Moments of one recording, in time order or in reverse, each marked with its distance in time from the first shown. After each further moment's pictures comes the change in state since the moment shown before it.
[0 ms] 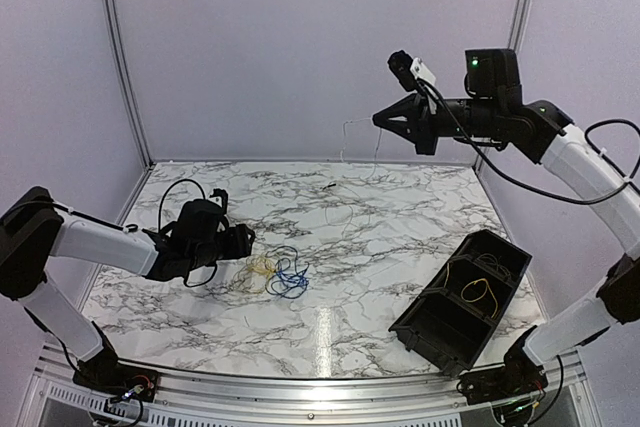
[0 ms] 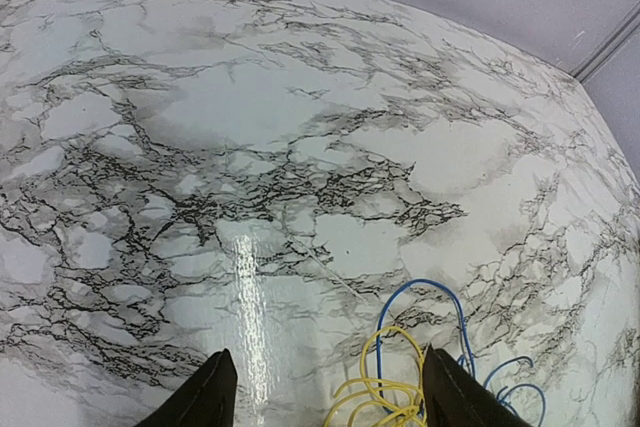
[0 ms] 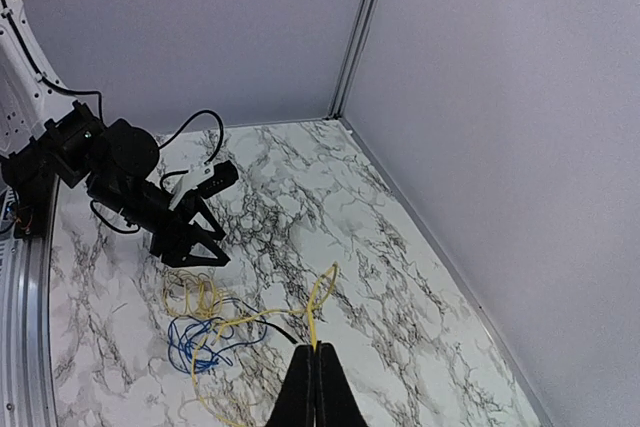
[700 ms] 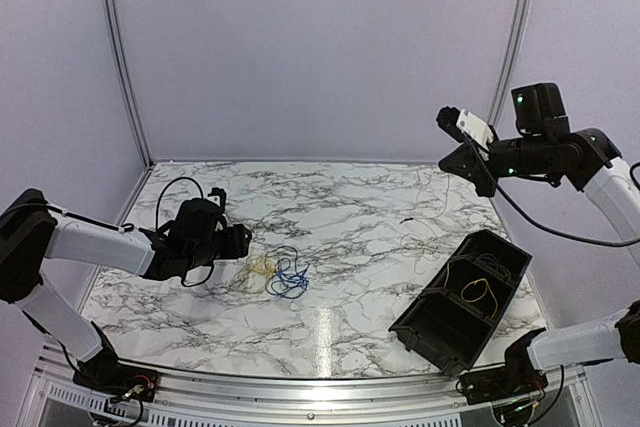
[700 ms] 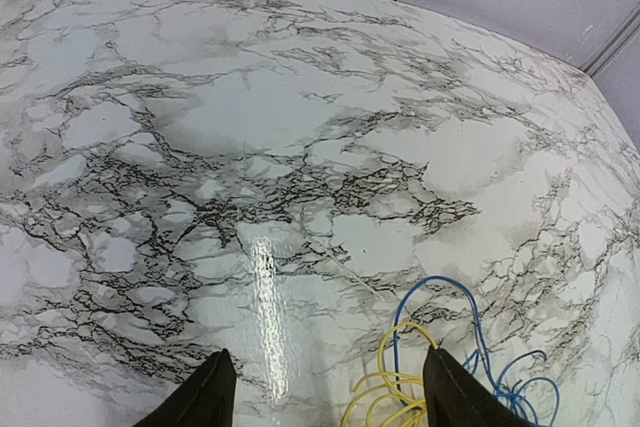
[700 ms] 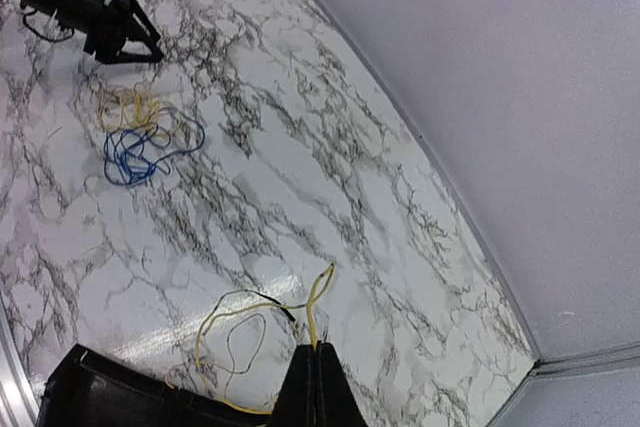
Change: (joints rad) left arm 0.000 -0.032 0.000 -0.043 -0.027 0.040; right arm -0.170 -0.259 -0.190 -0.321 0.154 -0.262
